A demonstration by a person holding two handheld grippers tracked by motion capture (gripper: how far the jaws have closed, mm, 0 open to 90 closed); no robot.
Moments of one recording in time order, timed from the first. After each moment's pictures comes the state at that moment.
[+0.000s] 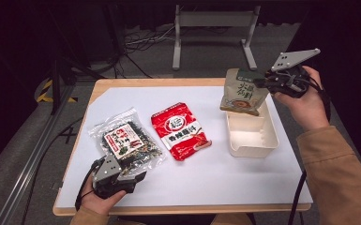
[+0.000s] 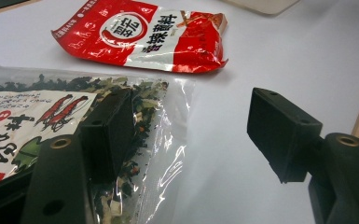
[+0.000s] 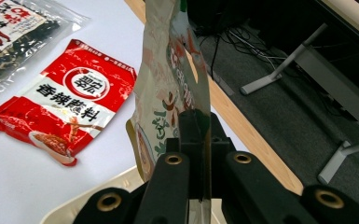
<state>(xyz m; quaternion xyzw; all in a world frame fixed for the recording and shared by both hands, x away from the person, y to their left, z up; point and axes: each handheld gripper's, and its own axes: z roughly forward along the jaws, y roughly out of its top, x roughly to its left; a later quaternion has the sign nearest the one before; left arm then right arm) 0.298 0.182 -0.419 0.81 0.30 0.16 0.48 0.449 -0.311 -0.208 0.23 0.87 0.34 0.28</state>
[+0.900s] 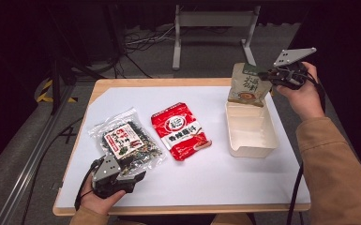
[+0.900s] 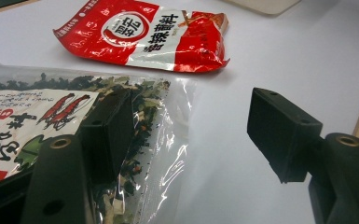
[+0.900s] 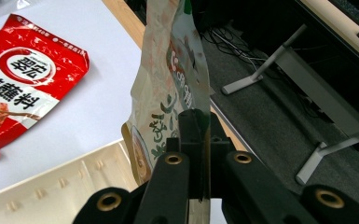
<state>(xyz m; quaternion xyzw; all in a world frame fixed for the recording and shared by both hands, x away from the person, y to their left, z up) 0.299 0.184 -0.419 0.81 0.30 0.17 0.48 0.502 -0.344 -0.235 0.22 0.86 0.33 0.32</state>
